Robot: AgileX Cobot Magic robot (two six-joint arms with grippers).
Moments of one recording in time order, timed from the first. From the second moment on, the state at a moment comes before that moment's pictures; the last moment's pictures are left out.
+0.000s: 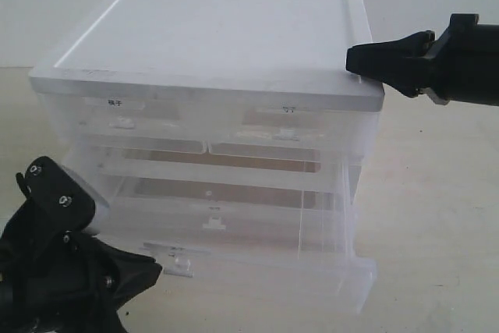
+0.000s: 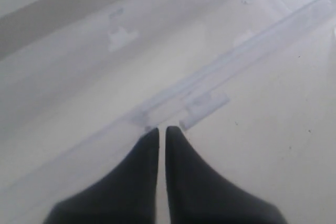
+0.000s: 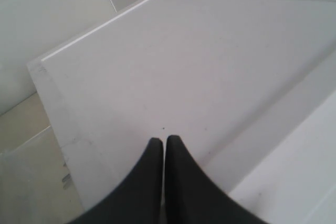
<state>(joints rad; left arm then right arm) -0.85 1.20 -0.31 -0.76 -0.08 0.66 0.03 1.41 -0.70 -1.38 -0.95 1.32</state>
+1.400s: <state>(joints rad) -0.90 1.61 -0.58 -0.79 -0.55 0.60 0.03 1.41 -0.70 -1.38 -0.95 1.32</state>
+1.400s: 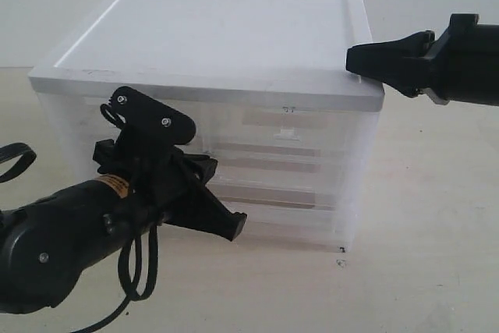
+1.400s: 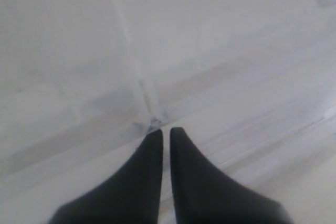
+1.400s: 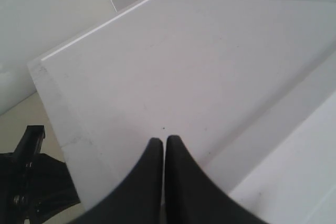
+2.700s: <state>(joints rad) -0.94 1.89 -0.61 -0.90 -0.65 0.79 0.03 1.41 -0.70 -1.39 -0.94 1.31</state>
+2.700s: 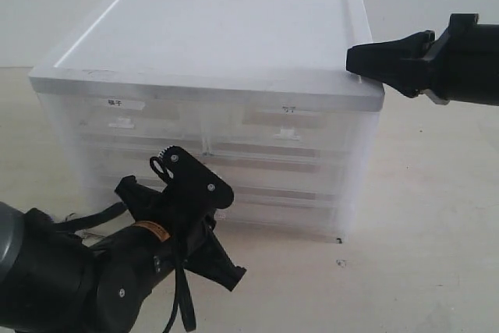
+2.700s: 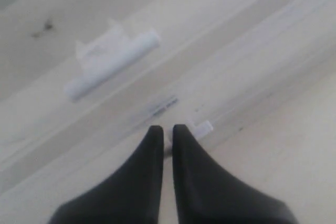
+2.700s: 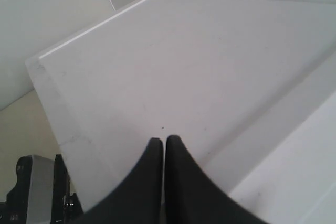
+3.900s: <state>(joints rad) -0.36 1.17 -0.65 -1.73 -0.54 1.61 0.03 1.41 -0.70 -1.39 -0.94 1.31</state>
